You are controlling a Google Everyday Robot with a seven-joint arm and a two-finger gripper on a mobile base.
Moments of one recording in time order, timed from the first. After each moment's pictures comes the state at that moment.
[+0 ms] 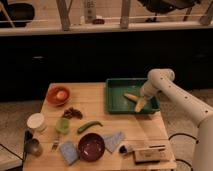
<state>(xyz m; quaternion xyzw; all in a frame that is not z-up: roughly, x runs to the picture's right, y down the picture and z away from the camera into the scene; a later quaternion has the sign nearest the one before) 0.233 0.082 0.902 -0.28 -0.05 0.25 0.92</state>
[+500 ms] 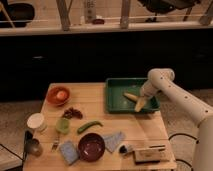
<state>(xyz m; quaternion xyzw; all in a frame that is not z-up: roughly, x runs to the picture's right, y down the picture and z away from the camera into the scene) 0.233 0.081 0.901 -0.28 -0.05 0.25 0.92</state>
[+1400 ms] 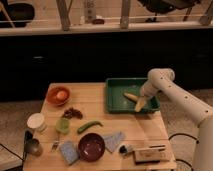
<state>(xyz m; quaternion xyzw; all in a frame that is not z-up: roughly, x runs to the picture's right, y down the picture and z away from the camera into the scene) 0.234 0.081 0.901 -0.28 -0.05 0.25 0.92</state>
